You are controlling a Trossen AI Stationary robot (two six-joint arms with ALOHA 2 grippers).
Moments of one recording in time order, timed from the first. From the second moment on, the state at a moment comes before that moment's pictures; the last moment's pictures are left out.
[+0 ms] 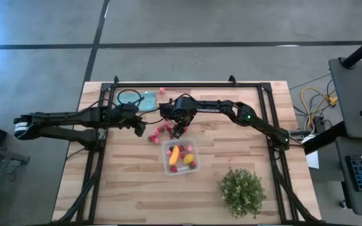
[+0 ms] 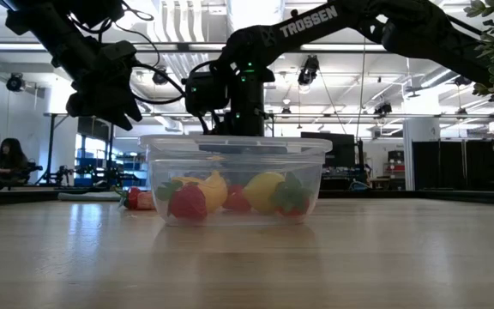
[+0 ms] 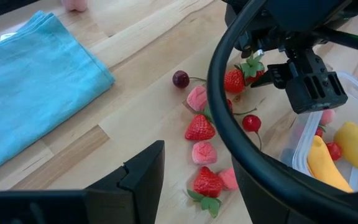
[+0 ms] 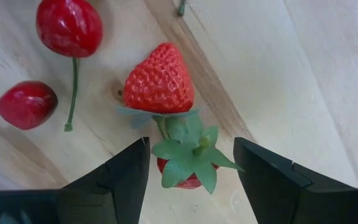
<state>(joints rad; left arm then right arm) 0.20 0.87 0.63 -0.55 -0.21 -0.60 -0.20 2.49 2.21 -1.26 0.00 0.37</state>
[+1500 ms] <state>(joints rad) 0.20 0.87 0.63 -0.53 -0.20 -0.59 0.01 2.36 2.34 -1.48 -0.27 0.39</state>
